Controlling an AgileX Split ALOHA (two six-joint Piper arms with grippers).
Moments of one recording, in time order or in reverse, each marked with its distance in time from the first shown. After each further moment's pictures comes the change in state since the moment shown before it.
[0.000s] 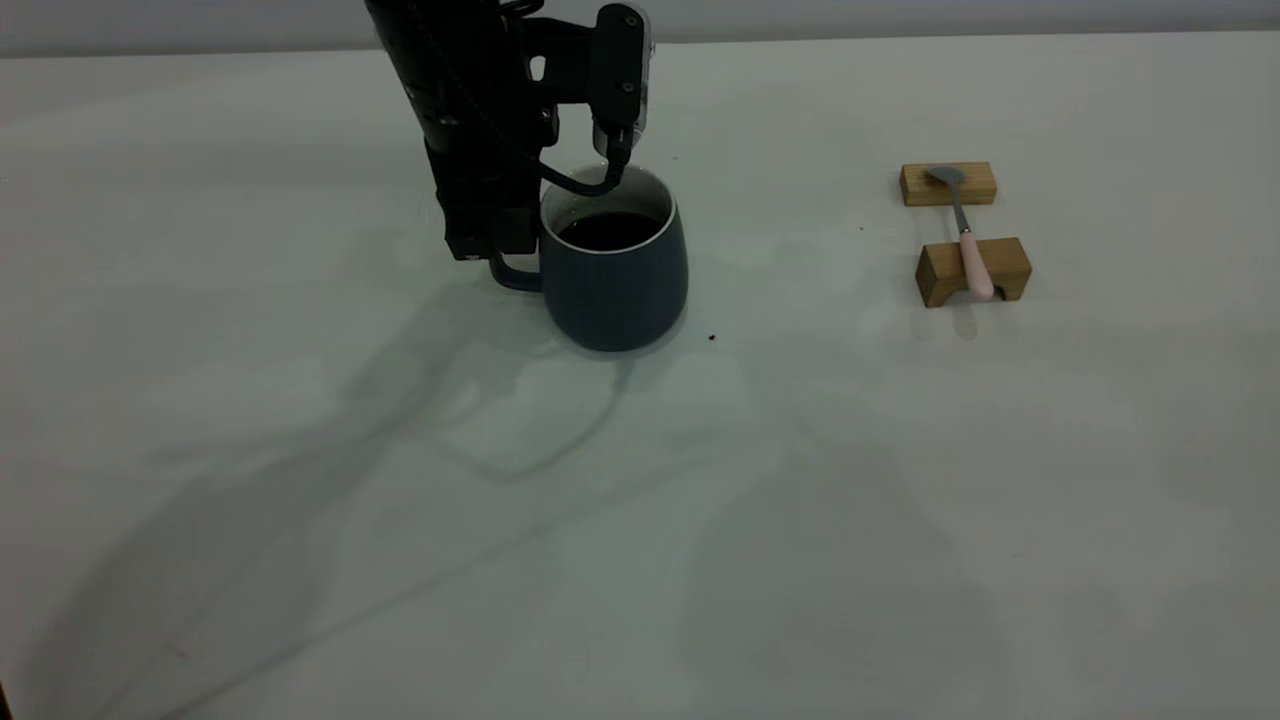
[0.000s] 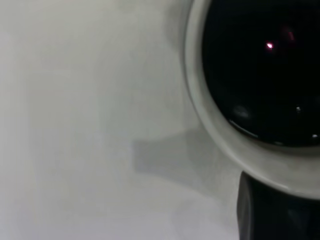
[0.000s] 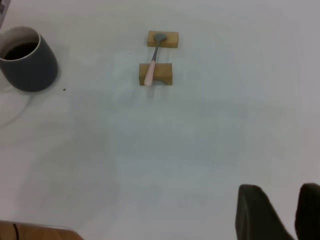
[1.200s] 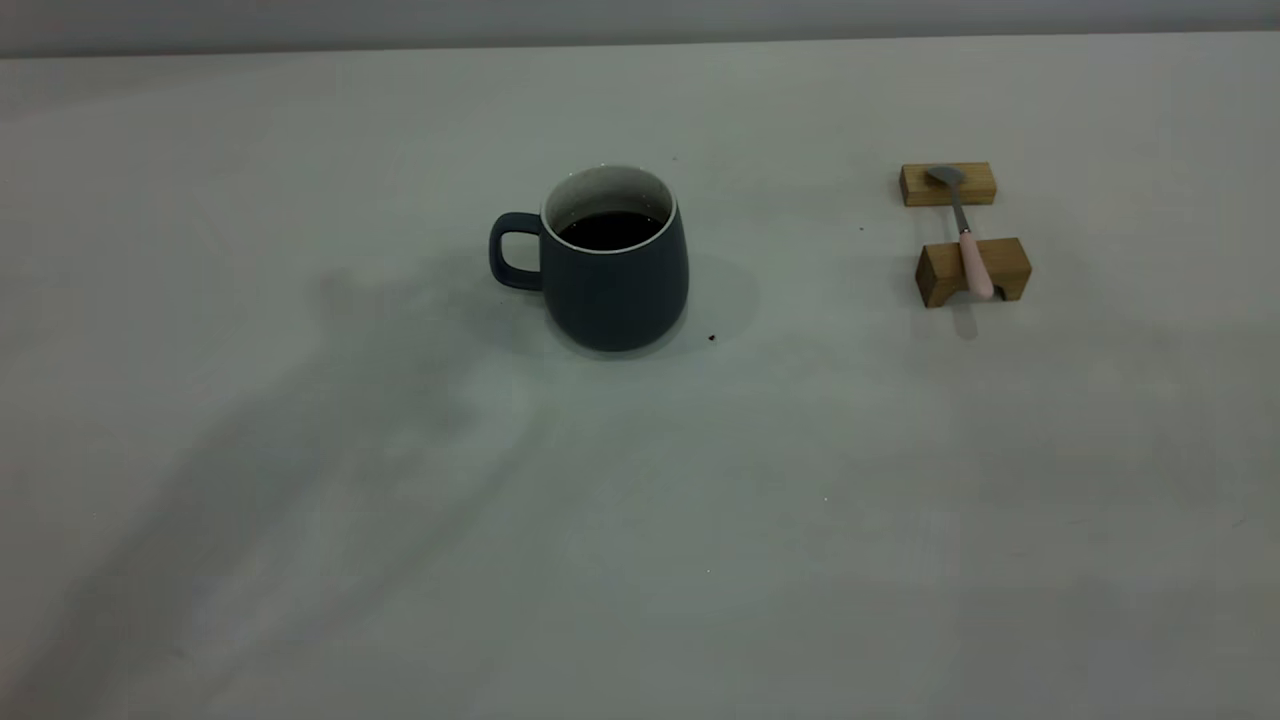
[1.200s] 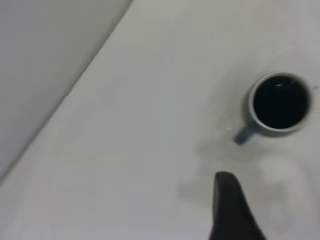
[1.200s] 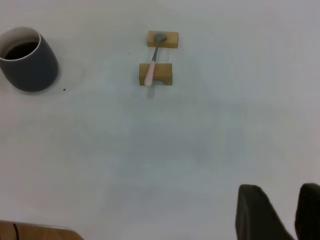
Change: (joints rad) left arm 0.000 -0.780 0.001 -0.001 0.423 -0.676; right arm 0.000 0.000 0.000 0.000 0.000 0.000
